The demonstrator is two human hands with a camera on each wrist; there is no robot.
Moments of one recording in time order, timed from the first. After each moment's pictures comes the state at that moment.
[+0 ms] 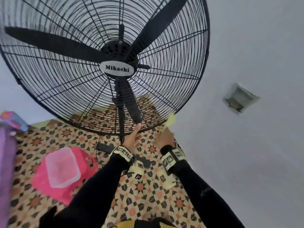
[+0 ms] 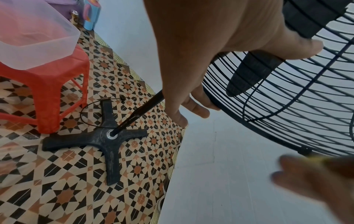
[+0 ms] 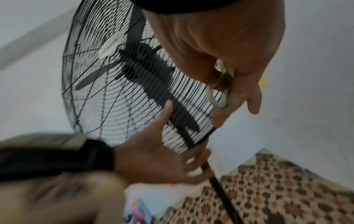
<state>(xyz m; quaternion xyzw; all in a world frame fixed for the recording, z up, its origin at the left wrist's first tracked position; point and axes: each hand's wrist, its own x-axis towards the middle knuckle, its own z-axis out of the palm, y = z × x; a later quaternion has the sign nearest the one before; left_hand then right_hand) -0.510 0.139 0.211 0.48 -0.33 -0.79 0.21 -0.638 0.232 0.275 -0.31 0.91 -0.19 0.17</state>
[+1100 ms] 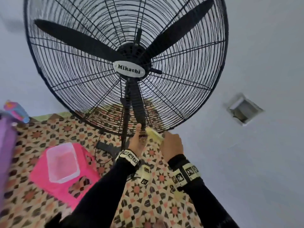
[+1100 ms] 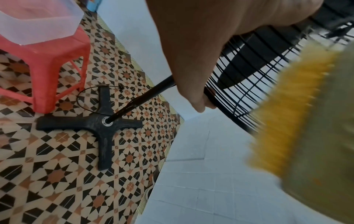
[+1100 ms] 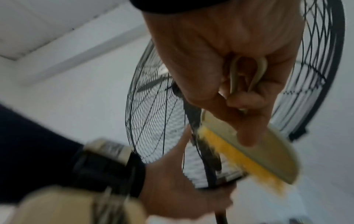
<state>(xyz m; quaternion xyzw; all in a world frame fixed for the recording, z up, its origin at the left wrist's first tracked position) -0.517 0.143 0.203 0.40 -0.21 -0.84 0.29 -0.598 0.267 0.347 -0.48 0.86 -0.10 0.09</state>
